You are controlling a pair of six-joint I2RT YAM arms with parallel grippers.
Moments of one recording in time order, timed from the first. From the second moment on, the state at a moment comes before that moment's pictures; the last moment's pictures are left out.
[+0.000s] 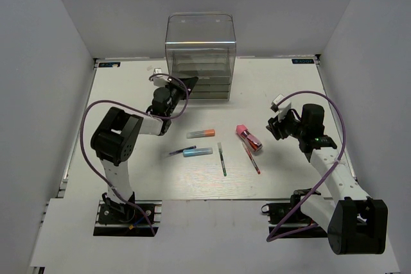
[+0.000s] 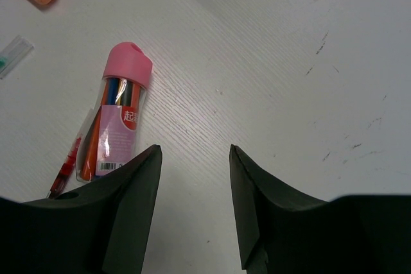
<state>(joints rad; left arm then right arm) -0.41 1.93 0.90 1.11 0.01 -1.18 0.06 1.01 0.57 -0.13 -0.55 -0.55</state>
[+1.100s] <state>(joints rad) -0.42 1.86 0.91 1.18 0.07 -1.11 0.06 1.01 0.56 -0.13 -0.55 -0.55</state>
